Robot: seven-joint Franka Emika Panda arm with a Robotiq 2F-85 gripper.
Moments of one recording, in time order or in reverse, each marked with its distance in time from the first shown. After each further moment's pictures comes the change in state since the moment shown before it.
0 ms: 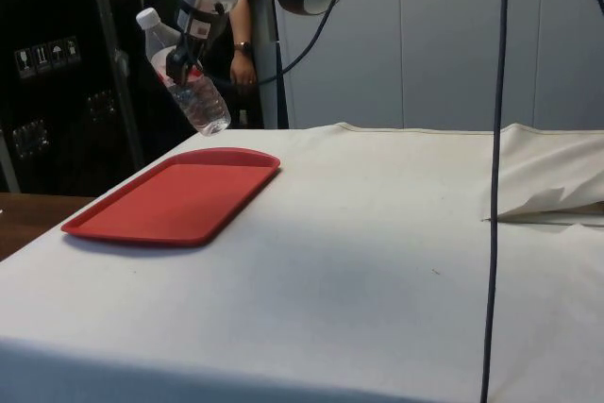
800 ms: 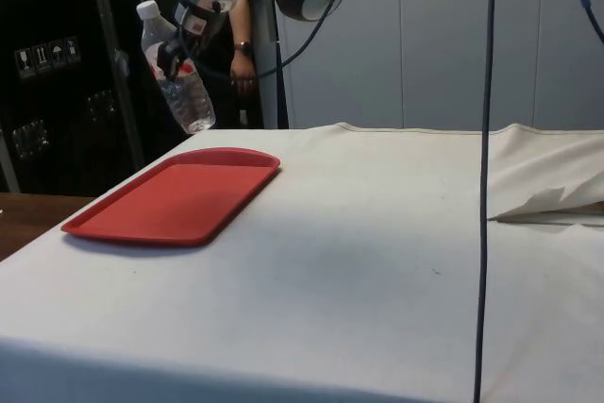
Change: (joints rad) arm -0.008 0.059 -0.069 0.053 0.001 0.163 0.101
